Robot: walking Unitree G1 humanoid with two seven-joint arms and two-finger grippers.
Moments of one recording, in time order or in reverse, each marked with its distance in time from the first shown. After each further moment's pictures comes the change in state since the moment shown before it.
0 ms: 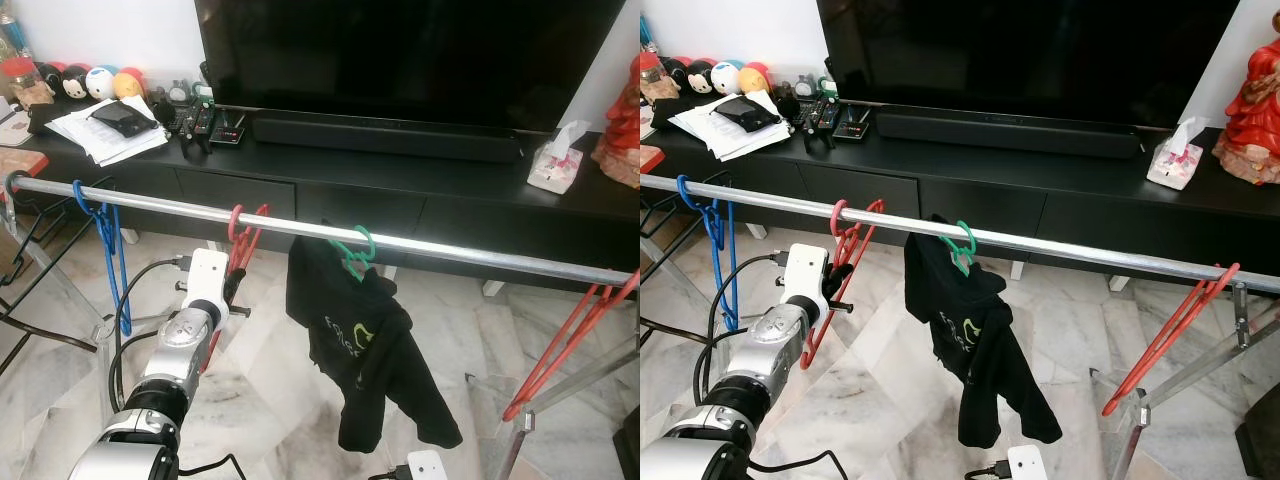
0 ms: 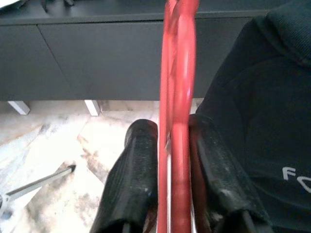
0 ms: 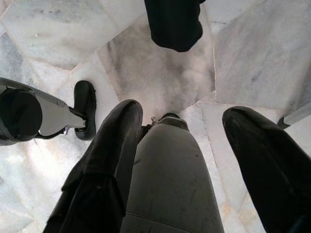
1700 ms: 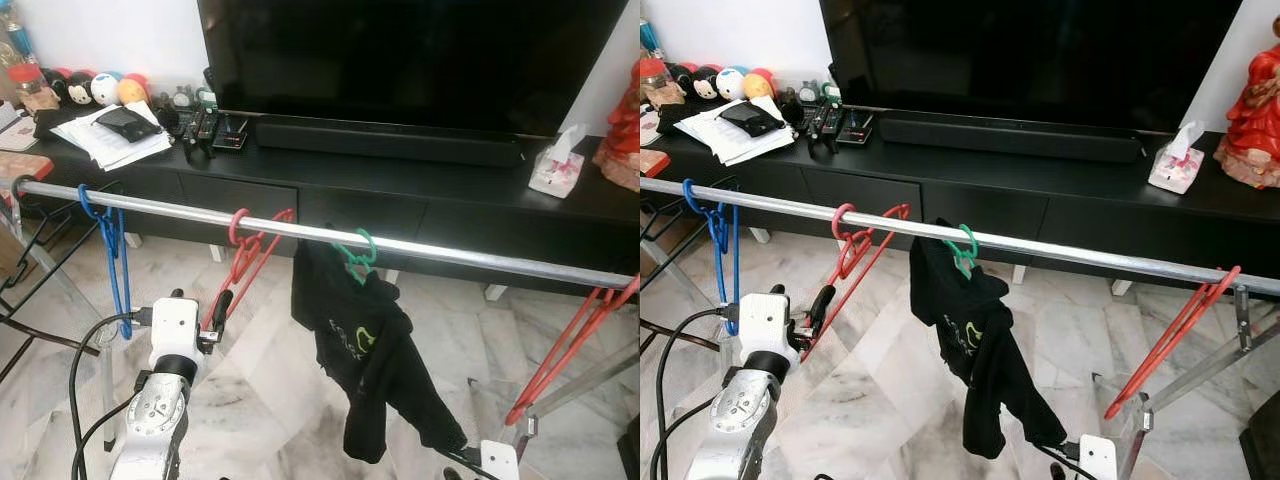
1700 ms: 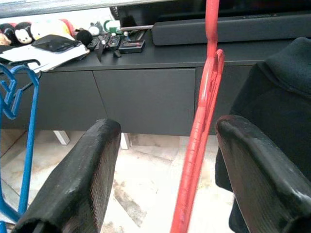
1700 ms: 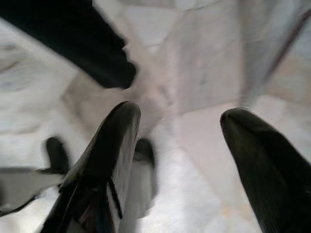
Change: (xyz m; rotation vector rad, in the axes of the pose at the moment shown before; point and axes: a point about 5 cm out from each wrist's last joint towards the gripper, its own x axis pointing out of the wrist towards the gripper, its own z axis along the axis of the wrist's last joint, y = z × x) left arm -0.082 0.000 -0.011 0.019 -0.214 0.141; right arm -0.010 -0.055 0.005 0.304 -0.072 -0.198
